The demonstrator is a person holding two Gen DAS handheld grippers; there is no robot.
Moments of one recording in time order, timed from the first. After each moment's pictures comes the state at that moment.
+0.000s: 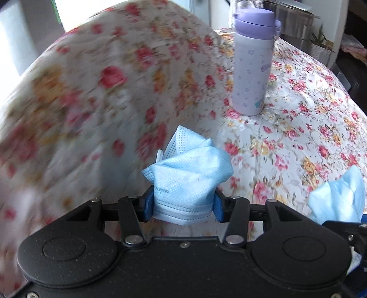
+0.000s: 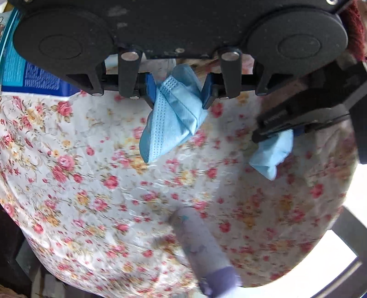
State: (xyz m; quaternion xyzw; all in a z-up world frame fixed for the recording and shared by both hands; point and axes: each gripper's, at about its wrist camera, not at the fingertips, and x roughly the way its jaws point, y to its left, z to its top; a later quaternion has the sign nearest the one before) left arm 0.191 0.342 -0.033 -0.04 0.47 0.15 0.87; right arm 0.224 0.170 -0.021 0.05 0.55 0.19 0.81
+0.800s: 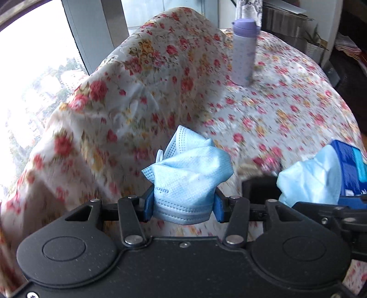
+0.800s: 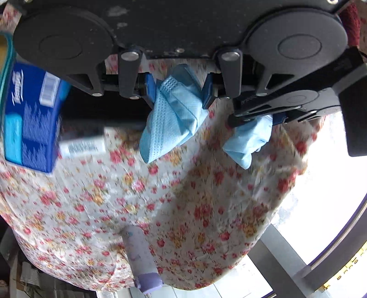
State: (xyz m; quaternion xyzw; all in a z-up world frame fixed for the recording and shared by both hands) left arm 0.030 0.303 0.022 -0.04 0.48 0.16 0.86; right arm 0.062 0.163 0.037 0.04 0.53 0.27 0.80
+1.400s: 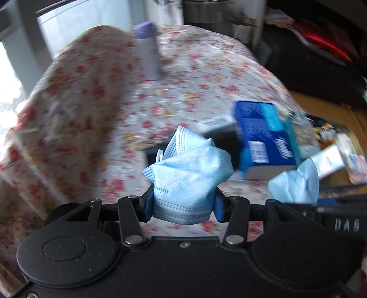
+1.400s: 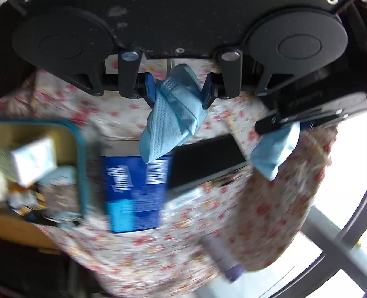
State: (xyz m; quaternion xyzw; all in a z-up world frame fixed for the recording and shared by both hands) left arm -0.006 0.176 0.041 0.02 0.48 0.01 0.88; right arm -0.016 0.007 0.015 0.14 0.54 0.16 0.82
